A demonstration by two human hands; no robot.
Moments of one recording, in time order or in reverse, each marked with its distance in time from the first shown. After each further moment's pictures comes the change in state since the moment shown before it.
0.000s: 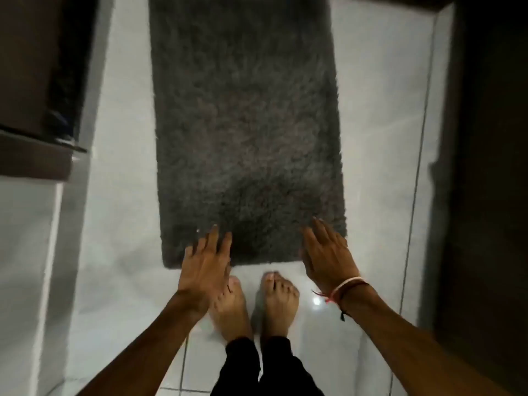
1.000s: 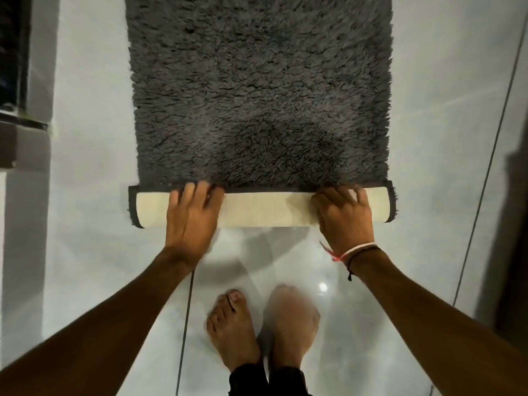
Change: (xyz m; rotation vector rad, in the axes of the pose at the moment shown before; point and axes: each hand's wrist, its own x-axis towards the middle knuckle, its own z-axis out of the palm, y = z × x) left_hand 0.144 -0.056 0.021 0.147 0.481 0.019; right_hand 0.146 0.035 0.054 -0.196 0.415 -0.087
